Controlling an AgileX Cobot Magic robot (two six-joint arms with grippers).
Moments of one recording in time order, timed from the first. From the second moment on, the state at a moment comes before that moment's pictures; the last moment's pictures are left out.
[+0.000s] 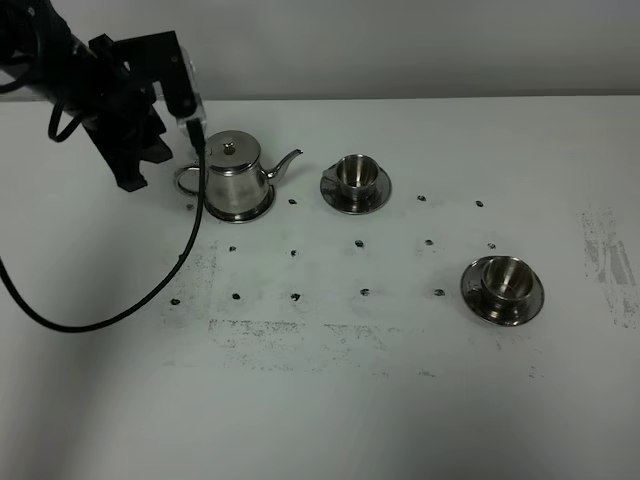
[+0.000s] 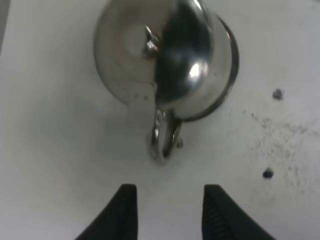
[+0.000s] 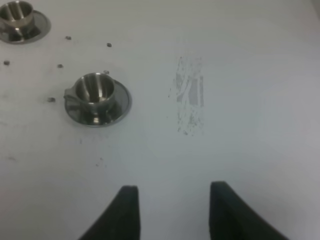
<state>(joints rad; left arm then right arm) -0.17 1.98 -1.63 -0.27 0.81 1.30 -0.09 0.04 -0.52 0.03 1.12 -0.09</state>
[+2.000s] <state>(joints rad) -0.23 2.26 -1.98 -0.11 0.99 1.18 -0.09 0.04 -0.52 0.03 1.12 -0.09</state>
